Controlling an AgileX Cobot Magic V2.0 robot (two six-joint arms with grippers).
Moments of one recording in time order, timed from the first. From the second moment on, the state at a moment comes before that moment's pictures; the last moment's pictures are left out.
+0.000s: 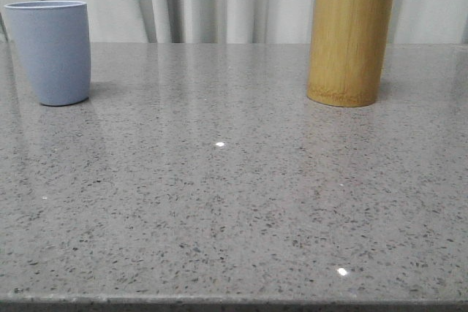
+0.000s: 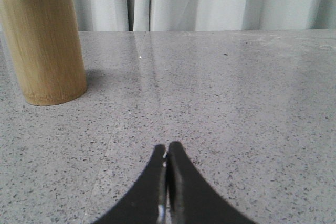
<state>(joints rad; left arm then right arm) -0.02 0.00 0.00 0.02 0.13 -0.09 -0.01 -0.01 0.03 0.04 0.11 0.05</state>
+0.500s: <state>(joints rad) -0.02 0.02 -0.14 -0.07 0.21 -0.09 -0.01 0.01 -0.08 0.10 0.24 0.05</state>
